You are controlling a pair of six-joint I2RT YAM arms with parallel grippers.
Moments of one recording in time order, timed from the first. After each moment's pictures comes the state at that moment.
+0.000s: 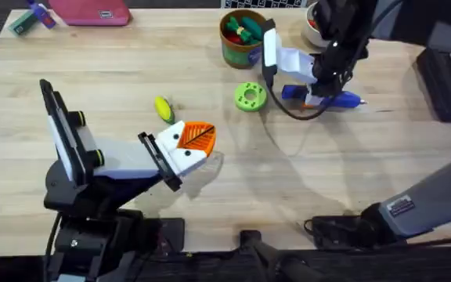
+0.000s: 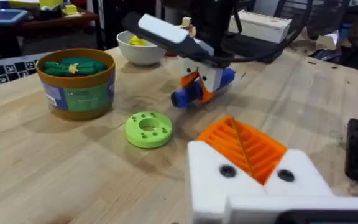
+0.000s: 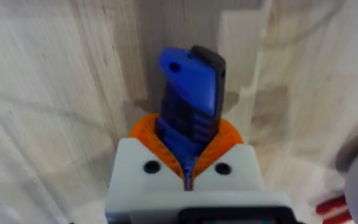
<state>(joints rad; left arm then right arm) -0.10 0.01 0.01 -0.08 0.87 -0.03 0.20 1.83 1.28 -0.91 0.05 -1.33</state>
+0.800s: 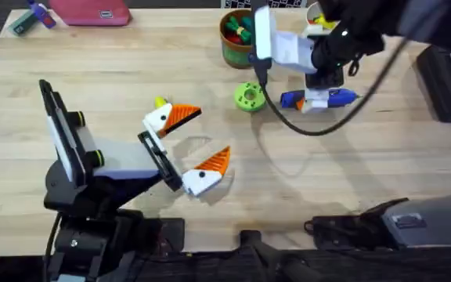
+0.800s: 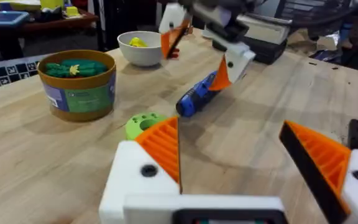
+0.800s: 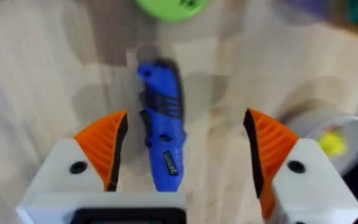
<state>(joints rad) -0.10 0.01 0.01 -0.08 0.86 -0.03 0.32 1.61 1.28 -0.93 0.06 -1.26</state>
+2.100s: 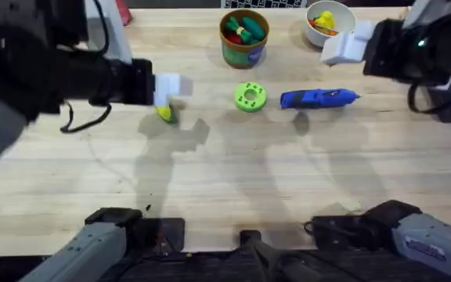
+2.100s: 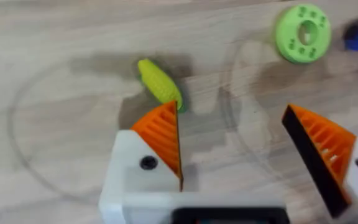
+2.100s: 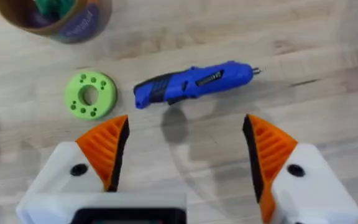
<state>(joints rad) -0.06 1.07 0.98 -0.90 0.24 -0.02 0.36 1.13 1.26 -1.13 0.29 0.51</state>
